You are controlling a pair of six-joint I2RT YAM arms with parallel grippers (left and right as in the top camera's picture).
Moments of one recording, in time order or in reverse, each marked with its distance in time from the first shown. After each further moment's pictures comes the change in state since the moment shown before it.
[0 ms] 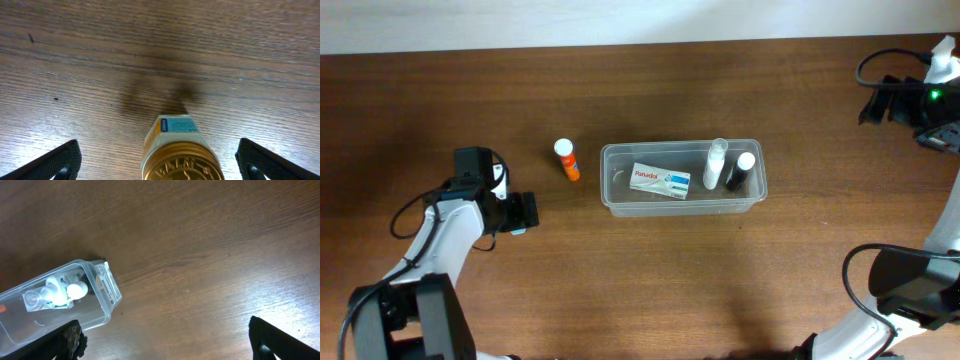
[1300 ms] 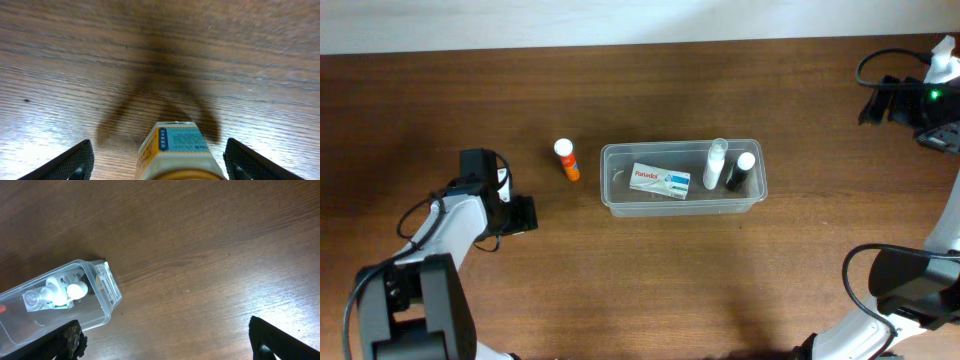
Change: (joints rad) left arm 0.000 0.077 0.000 0.019 0.011 -0.018; right arm 0.000 0.000 0.000 0.000 0.000 0.000
